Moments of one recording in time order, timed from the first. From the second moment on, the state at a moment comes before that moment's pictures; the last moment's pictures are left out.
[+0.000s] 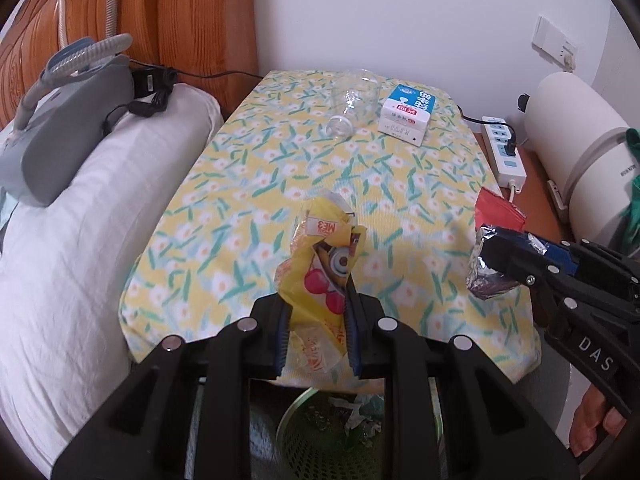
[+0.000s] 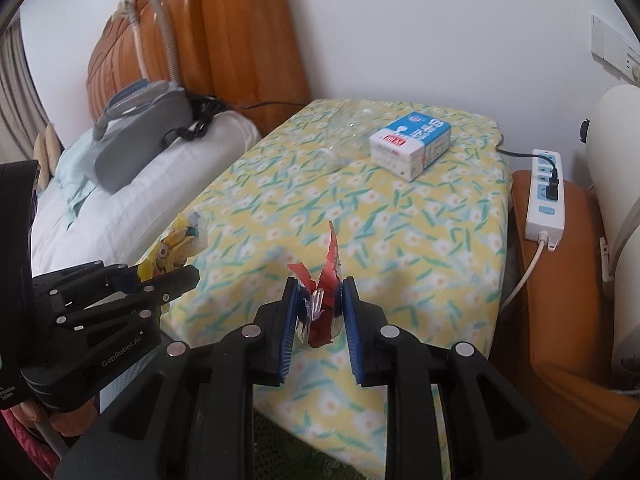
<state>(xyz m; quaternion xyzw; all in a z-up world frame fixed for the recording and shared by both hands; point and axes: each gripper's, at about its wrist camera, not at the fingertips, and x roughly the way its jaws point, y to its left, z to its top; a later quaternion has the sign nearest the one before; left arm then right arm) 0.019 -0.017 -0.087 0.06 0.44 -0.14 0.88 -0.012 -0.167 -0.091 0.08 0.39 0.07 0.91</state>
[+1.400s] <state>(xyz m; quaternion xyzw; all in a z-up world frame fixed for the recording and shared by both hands) -0.092 0.012 -0.187 0.11 0.55 -0.21 0.80 -0.102 -0.144 -0.166 0.07 0.49 0.12 0.86</state>
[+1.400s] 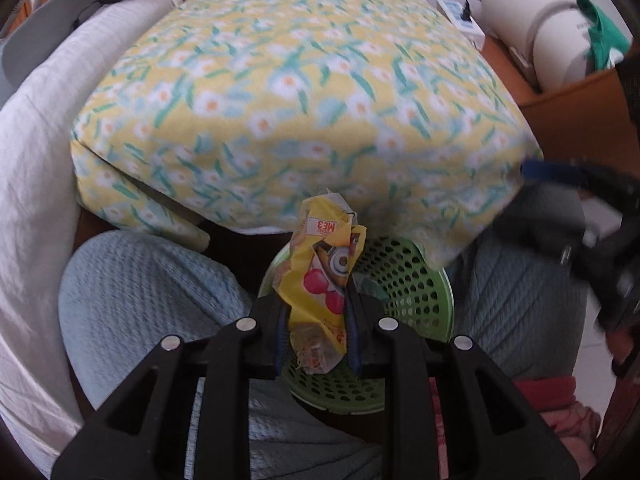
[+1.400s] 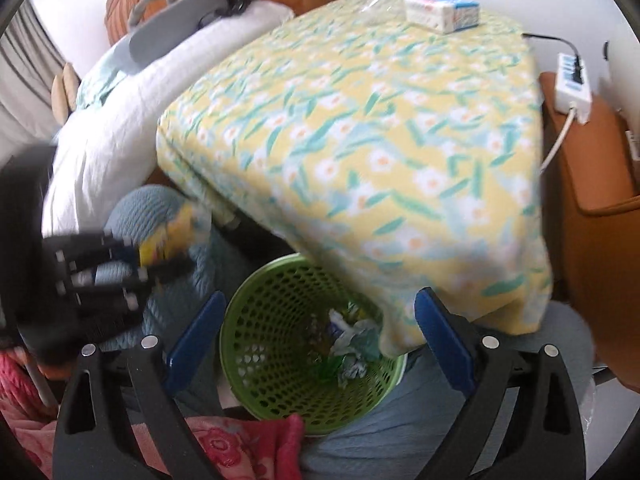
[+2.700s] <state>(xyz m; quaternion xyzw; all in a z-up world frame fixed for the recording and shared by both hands) -0.018 0.013 -0.115 0.11 0.45 -0.17 0.87 -0.076 -0.175 -0.137 0.12 0.52 0.11 0.84</state>
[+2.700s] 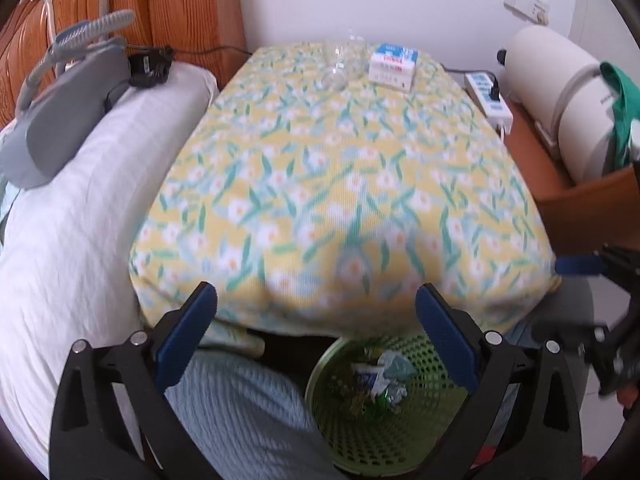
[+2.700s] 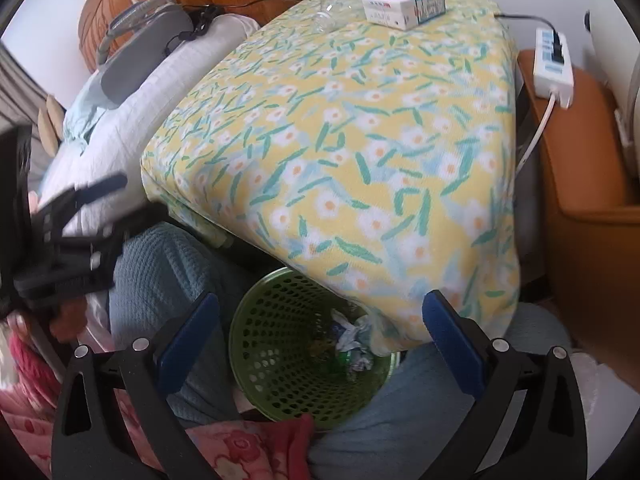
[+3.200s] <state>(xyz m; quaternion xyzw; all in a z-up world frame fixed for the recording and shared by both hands) 0.089 -0.039 -0.076 0.10 0.40 -0.19 0.89 0.036 -0.206 -0.057 0.10 0.40 0.02 0.91</state>
